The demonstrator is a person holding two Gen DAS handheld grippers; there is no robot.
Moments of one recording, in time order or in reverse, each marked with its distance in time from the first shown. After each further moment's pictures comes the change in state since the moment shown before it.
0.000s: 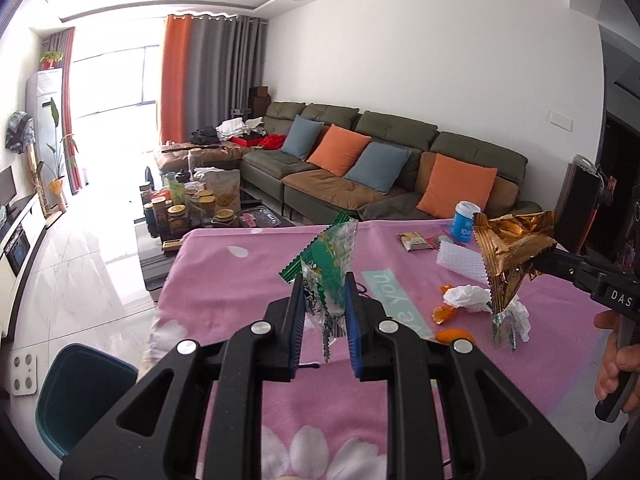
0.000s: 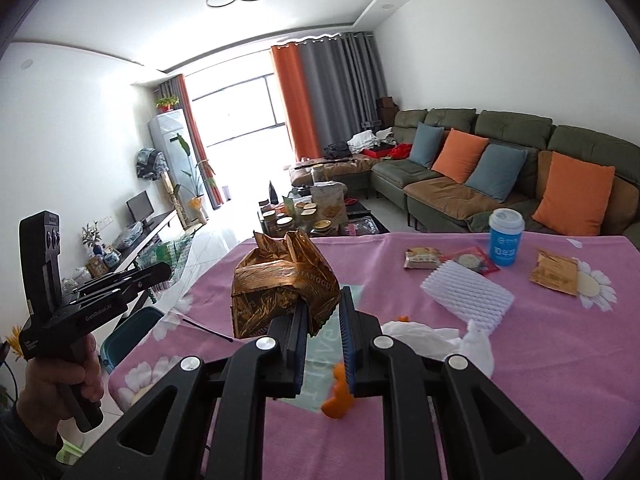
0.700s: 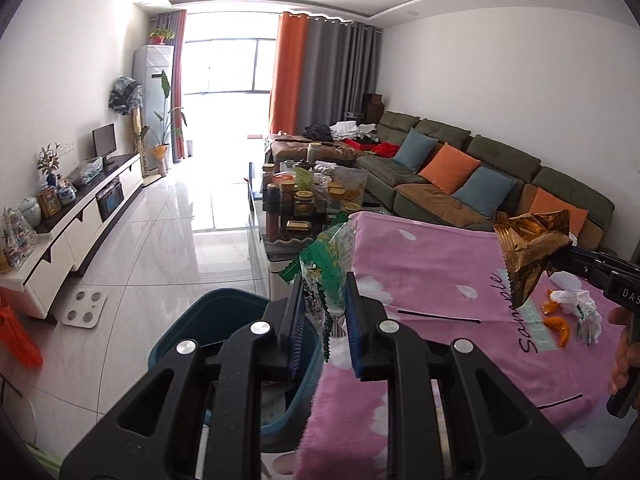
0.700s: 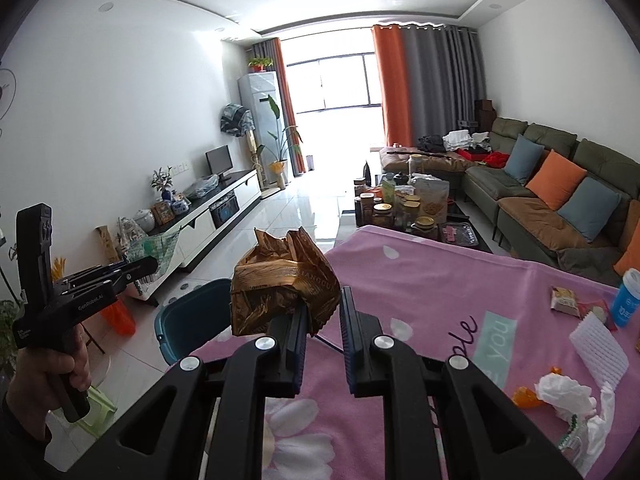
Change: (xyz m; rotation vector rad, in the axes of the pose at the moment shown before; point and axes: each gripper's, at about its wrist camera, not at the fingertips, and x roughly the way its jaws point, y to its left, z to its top) left arm -0.148 0.166 -0.050 -0.193 -0.024 0.358; right arm 0.069 0.148 0.011 -0.223 0.083 0.266
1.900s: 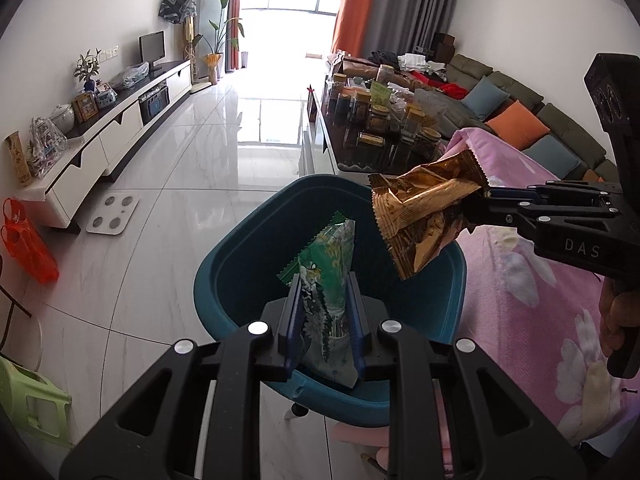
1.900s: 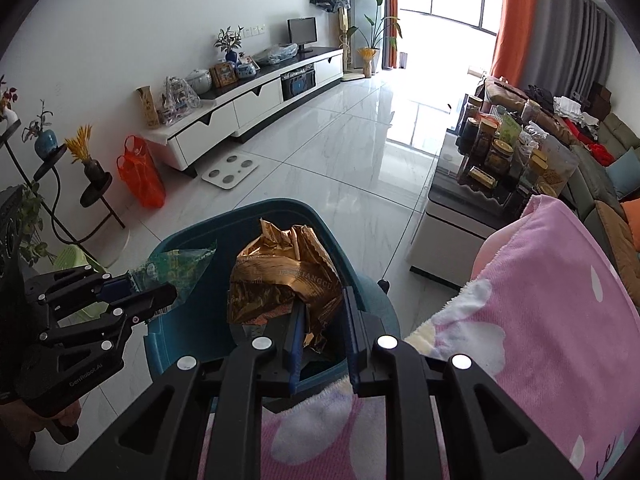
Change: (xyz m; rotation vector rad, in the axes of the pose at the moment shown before) left arm 0.114 0.117 -0.075 -0.170 0.308 0.142; right arm 0.241 0.138 0.008 -0.290 0.452 0.180
